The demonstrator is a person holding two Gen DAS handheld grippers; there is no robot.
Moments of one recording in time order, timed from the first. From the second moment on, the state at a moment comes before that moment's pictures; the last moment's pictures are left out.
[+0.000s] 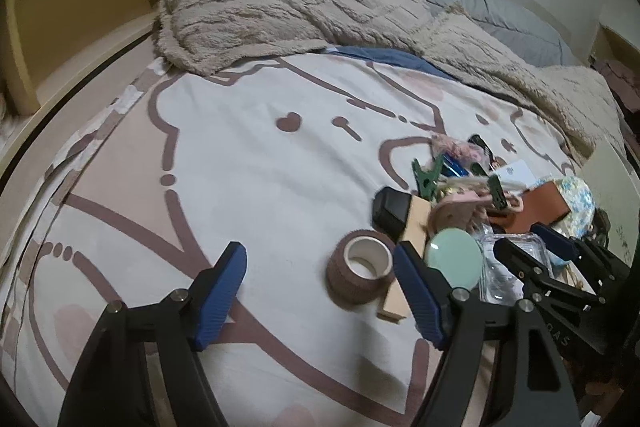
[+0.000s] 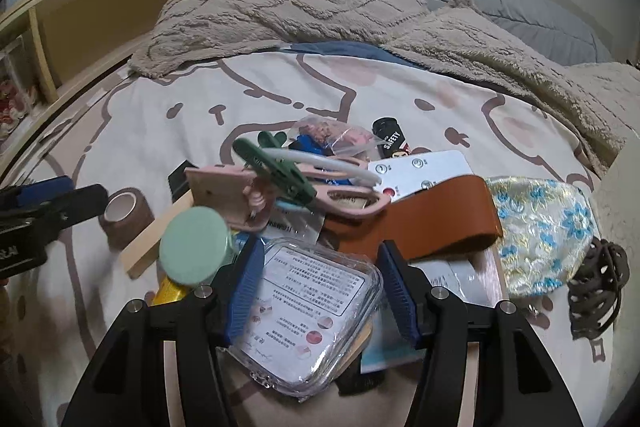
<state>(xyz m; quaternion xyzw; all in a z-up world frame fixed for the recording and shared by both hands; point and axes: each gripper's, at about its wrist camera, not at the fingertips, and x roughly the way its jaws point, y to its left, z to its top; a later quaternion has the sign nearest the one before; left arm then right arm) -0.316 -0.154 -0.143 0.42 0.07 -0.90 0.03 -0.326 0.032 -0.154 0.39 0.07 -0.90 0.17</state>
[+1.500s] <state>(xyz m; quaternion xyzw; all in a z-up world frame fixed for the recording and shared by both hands) -0.310 -0.141 -0.150 0.45 0.08 -0.89 0.01 -0.256 0.053 -0.164 0.39 0.05 -0.90 0.21</state>
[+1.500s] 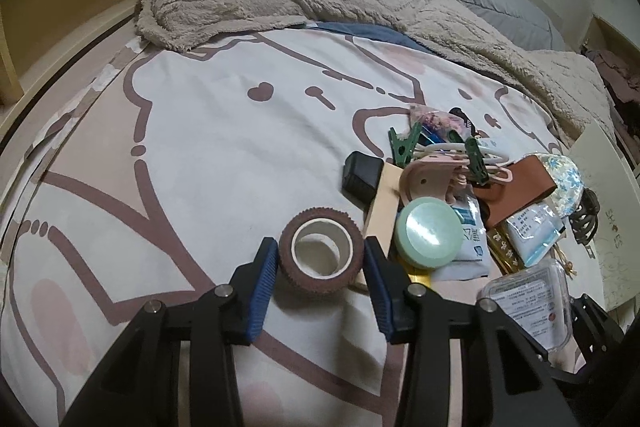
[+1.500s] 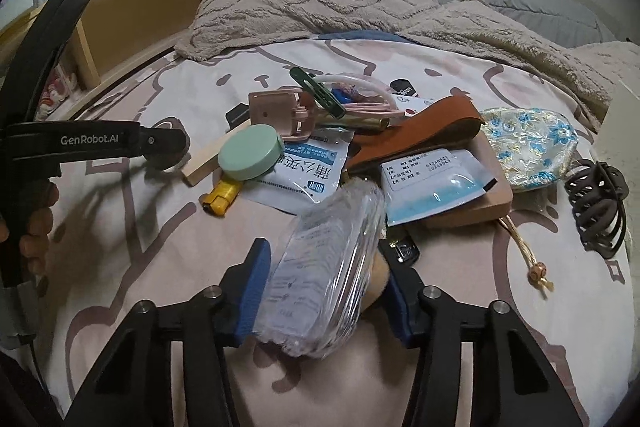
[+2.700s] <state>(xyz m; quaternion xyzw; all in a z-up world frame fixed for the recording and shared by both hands) -0.254 -0.056 -0.130 0.43 0.05 -0.90 -0.08 -0.187 0.141 -0.142 0.41 -0.10 -0.88 0.21</state>
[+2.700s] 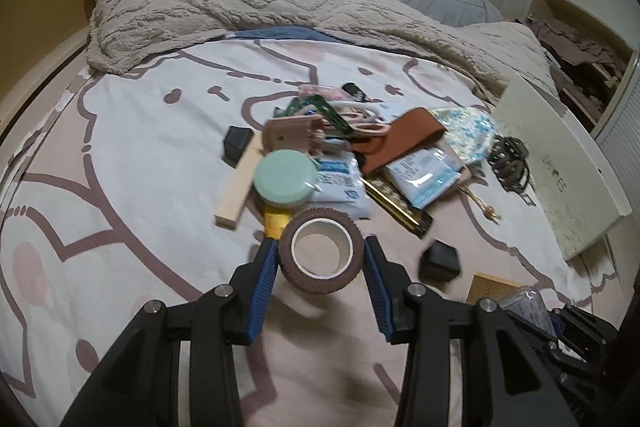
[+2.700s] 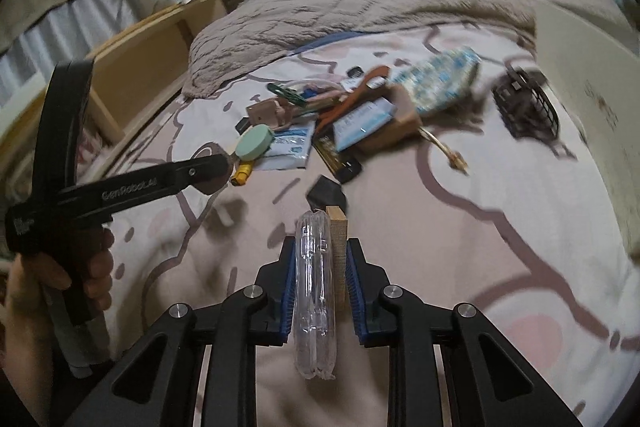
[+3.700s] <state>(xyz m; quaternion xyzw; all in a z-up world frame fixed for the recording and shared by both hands) -0.202 -0.003 -0.144 0.46 0.04 -0.88 -0.14 -0.134 0.216 -0.158 0.45 -0.13 -0.87 0.14</state>
